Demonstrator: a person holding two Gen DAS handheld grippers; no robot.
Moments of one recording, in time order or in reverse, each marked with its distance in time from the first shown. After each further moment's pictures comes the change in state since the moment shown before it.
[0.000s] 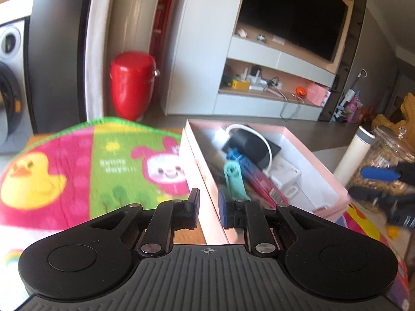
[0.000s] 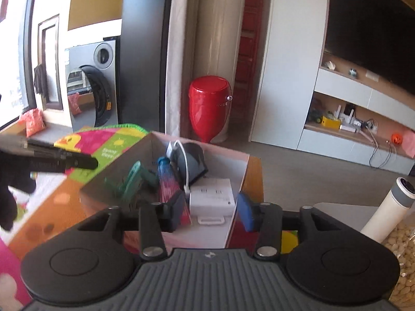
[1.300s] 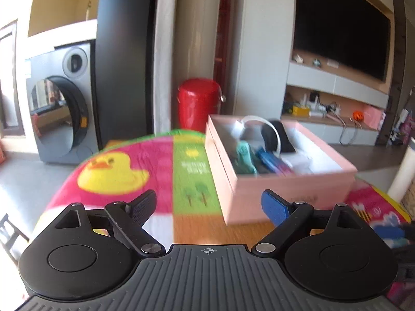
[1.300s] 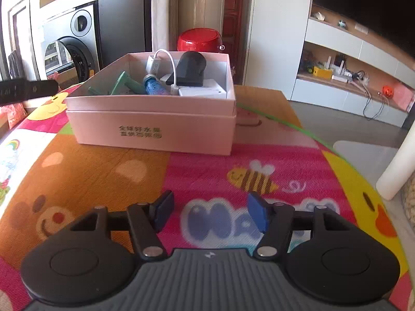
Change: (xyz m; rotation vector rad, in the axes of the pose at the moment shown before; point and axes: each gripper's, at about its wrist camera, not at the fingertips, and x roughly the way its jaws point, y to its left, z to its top) left arm -0.050 0.008 -0.045 -0.016 -0.088 0.300; right arm 0.063 0.073 -0.047 0.162 0.185 -0.054
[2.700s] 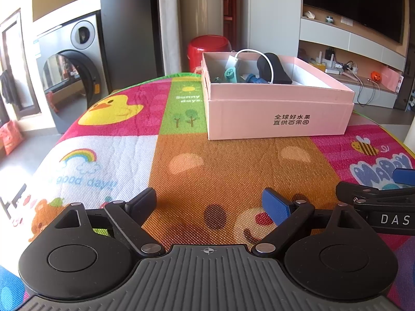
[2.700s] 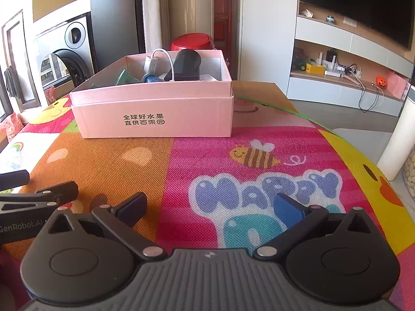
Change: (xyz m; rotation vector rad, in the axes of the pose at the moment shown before) left arm 0.003 -0.040 -0.048 0.031 0.141 0.125; right arm -0.007 0.001 -0.023 0.049 -0.040 -0.011
